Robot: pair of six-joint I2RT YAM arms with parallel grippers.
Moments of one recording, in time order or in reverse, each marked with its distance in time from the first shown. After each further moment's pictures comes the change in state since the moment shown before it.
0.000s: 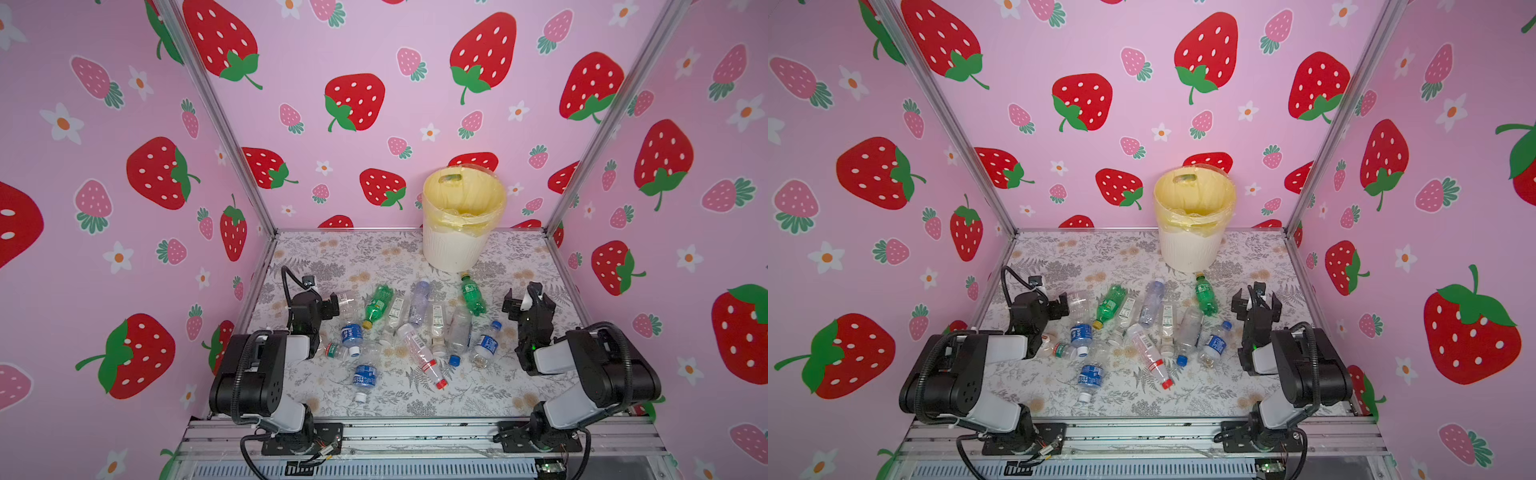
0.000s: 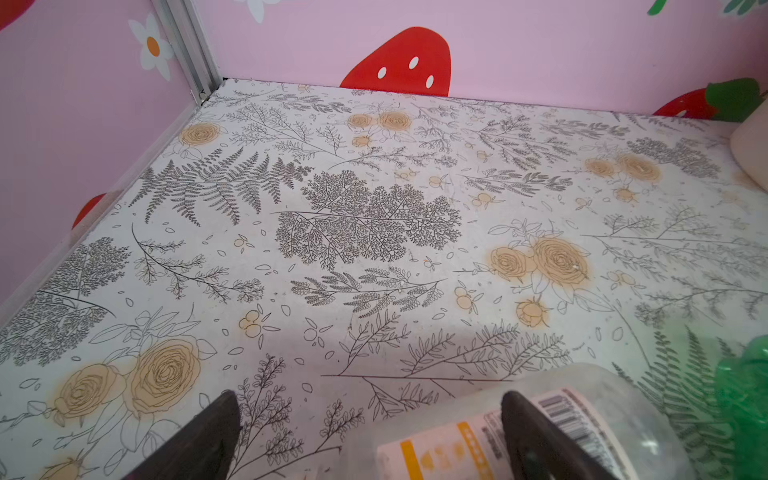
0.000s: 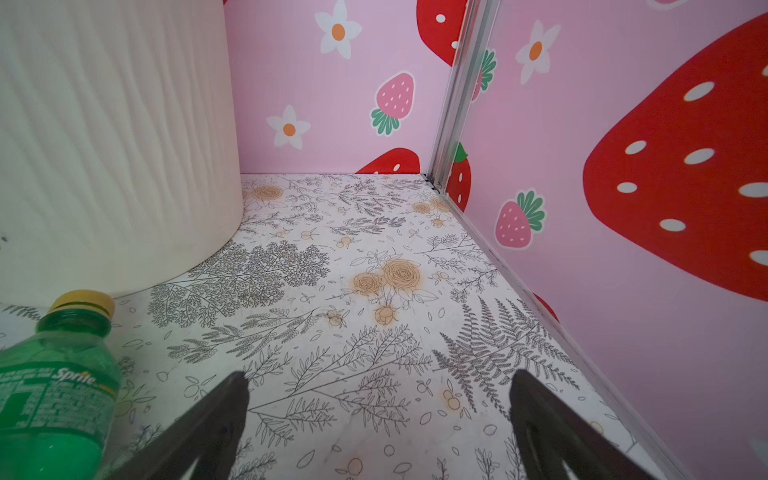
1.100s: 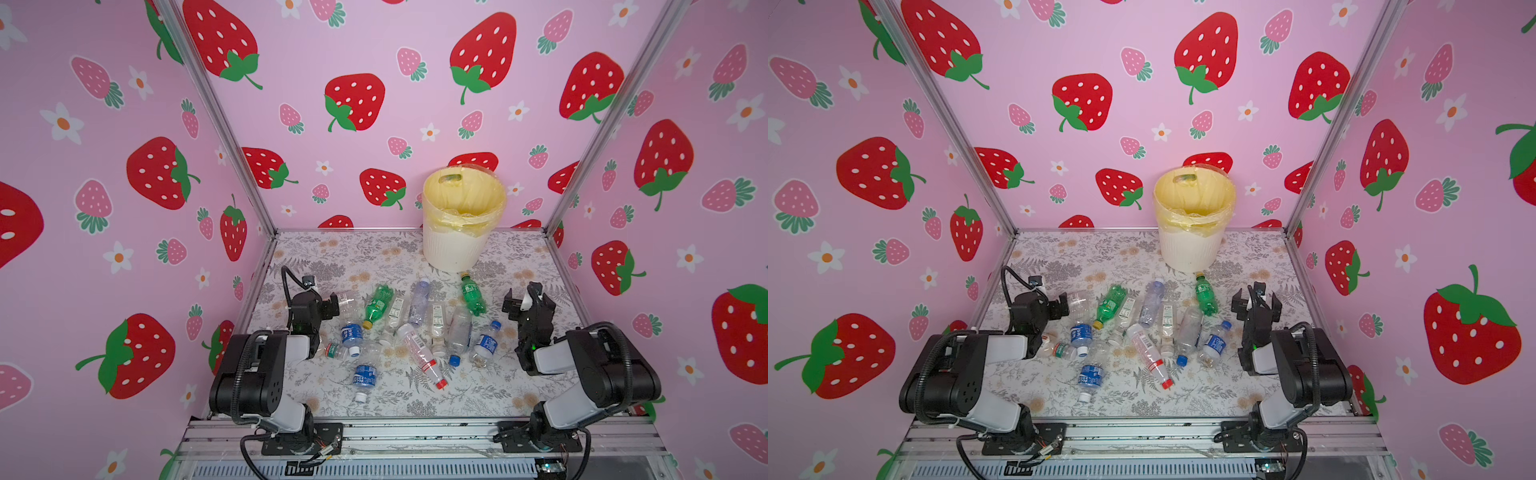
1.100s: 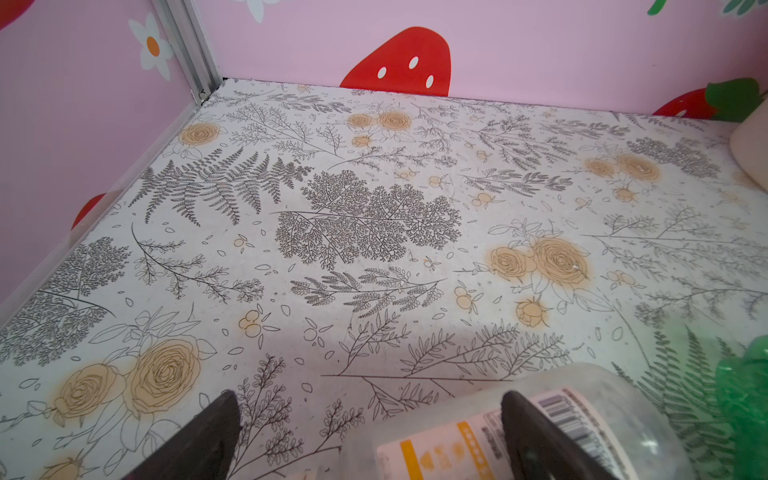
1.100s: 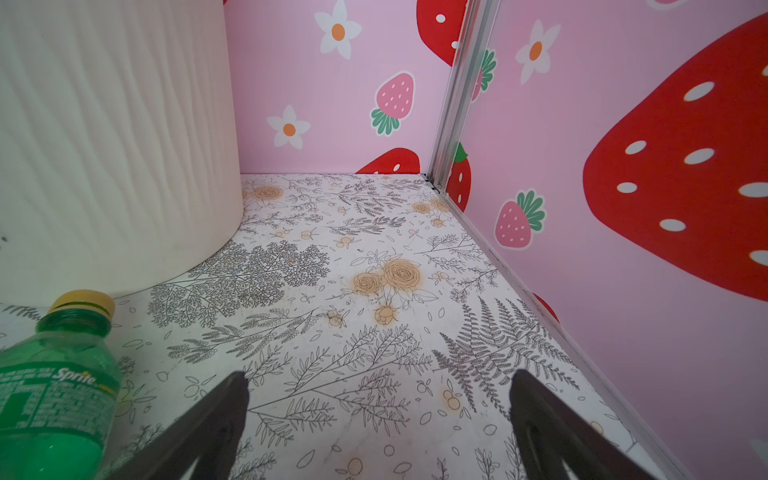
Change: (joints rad) left arm 0.002 0.000 0.000 0.000 0.000 0.000; right arm 0.000 0.000 0.000 0.000 0.000 0.000
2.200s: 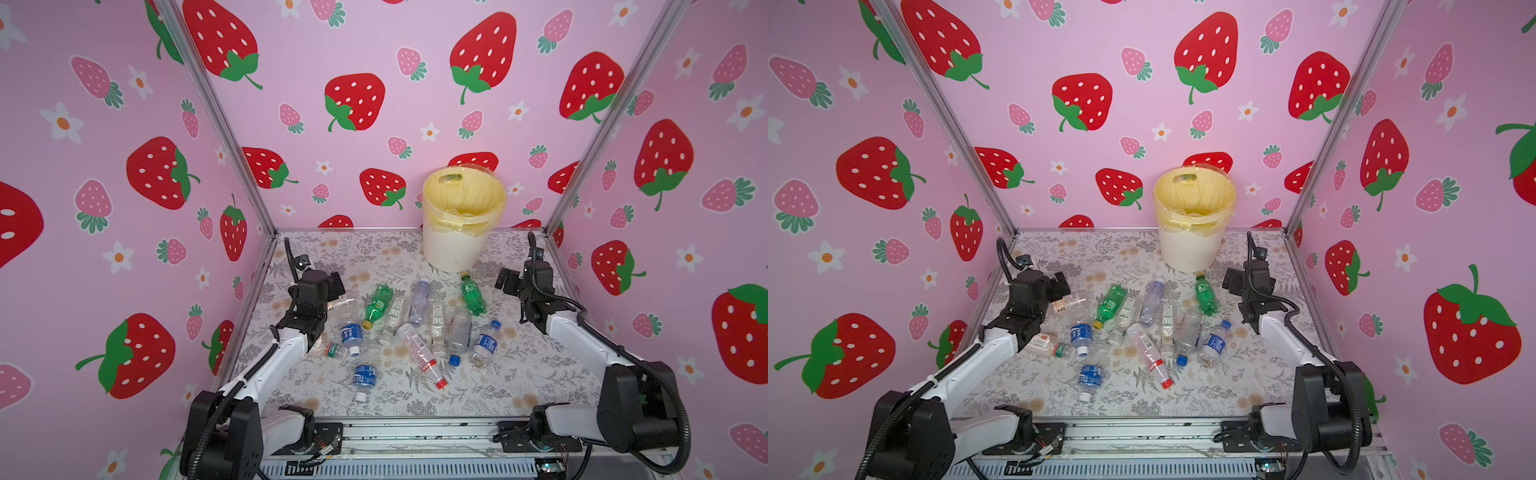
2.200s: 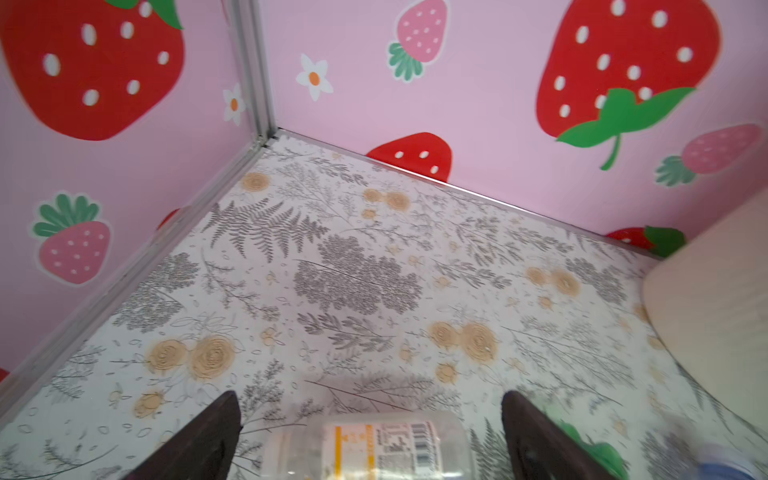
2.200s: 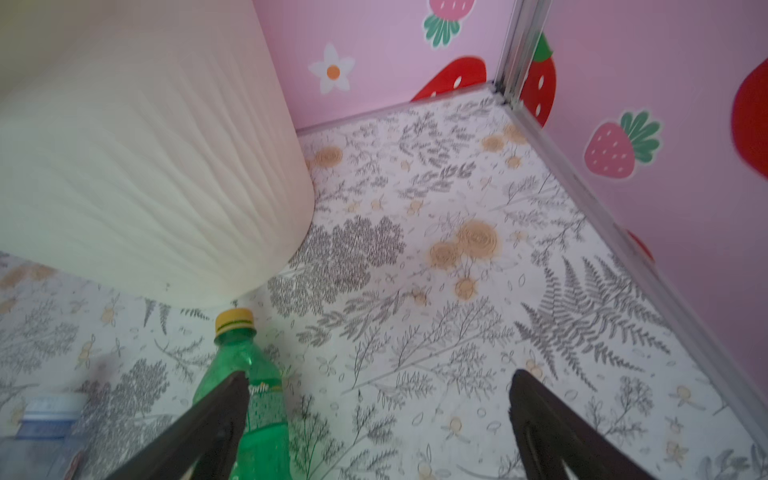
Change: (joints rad) left arm -0.249 -0.349 0.282 -0.660 -0.301 -0.299; right arm 0.061 -0.247 0.536 -1.241 -0.143 0.361
